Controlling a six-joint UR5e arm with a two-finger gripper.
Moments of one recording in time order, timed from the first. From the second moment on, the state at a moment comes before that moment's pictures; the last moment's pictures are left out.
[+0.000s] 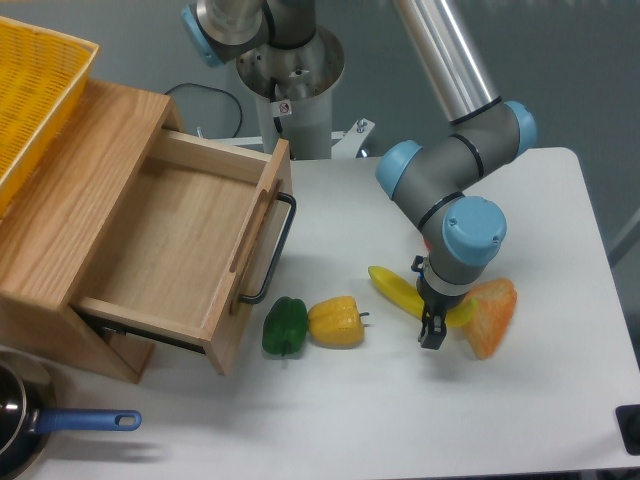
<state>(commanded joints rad) 2.65 -2.13 -1.61 -1.01 1.51 2.31</state>
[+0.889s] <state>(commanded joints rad) 2.66 -2.14 -1.61 -1.01 1.51 2.33</state>
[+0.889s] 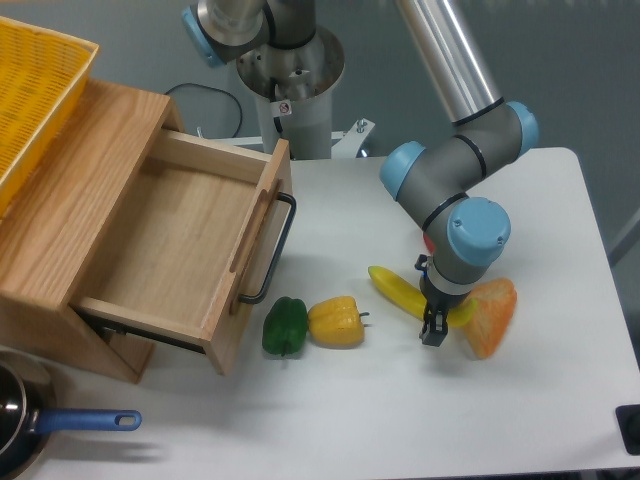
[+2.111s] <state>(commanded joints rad) 2.65 -2.13 -1.55 -1.04 1.52 2.31</state>
